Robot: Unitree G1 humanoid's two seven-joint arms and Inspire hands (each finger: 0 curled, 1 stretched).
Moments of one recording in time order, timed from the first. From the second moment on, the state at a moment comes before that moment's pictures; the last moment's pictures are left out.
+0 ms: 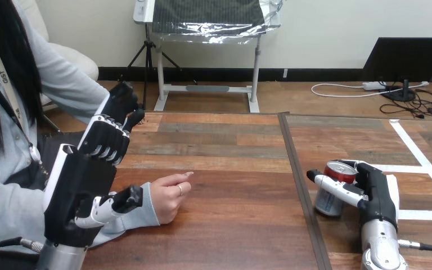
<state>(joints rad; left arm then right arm) -0.12 0.10 0.25 0.59 -0.51 -0.97 -0.89 -0.53 -0.20 -0.20 1.34 -0.05 -0.53 -0.19</state>
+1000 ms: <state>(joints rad) -0.12 0.21 0.25 0.60 -0.06 -1.01 -0.54 -0.53 -0.21 -0.17 1.34 -0.09 -0.60 -0.15</state>
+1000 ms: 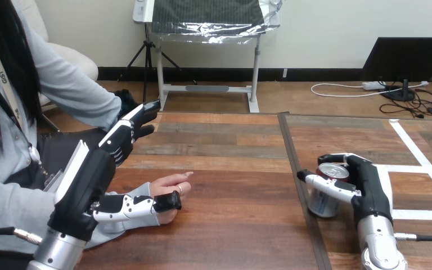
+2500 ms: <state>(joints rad) -0.12 0.31 0.14 0.59 0.04 -0.91 -0.37 -0.57 -0.24 -0.15 1.31 -0.13 -0.62 -0.17</state>
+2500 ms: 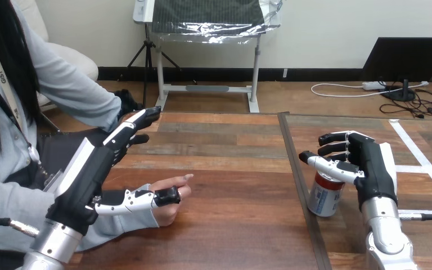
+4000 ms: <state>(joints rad) -0.12 0.33 0.13 0.59 -0.10 -0.93 -0.45 -0.53 -0.20 -0.17 1.31 -0.06 -0.64 -0.11</state>
